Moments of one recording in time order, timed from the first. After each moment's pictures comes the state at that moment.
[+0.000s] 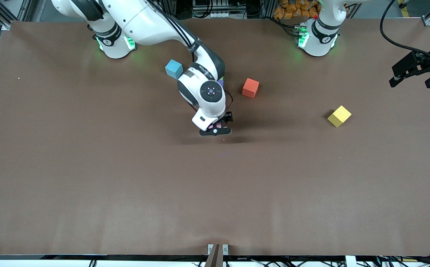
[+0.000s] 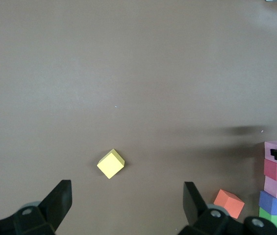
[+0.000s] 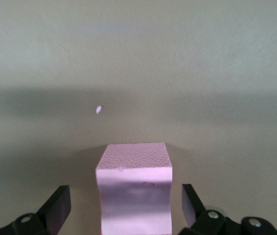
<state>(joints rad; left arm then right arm) -0.03 -0.08 -0.02 -1.55 -0.04 1.56 -0.04 0.72 0.72 0.10 -1.50 0.01 2.19 0.75</state>
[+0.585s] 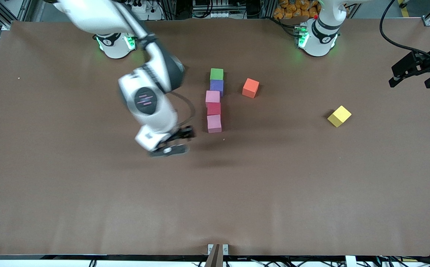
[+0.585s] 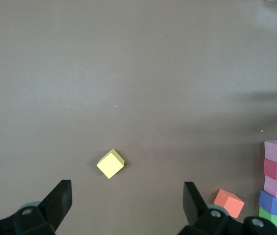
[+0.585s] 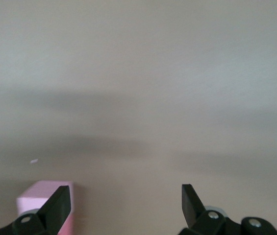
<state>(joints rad) -0.04 -0.07 -0.02 -1.55 -0.04 1.56 -0.04 0.40 0.50 0.09 -1.52 0.01 2.02 0.35</state>
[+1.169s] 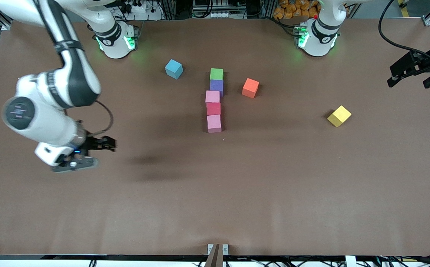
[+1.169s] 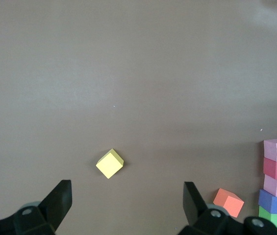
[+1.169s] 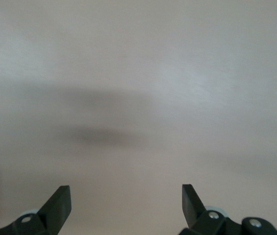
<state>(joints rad) -0.04 -0.07 -0.03 -1.55 -0.04 1.56 -0.04 0.12 0.31 0.01 -1.69 0.01 1.98 -0.04</state>
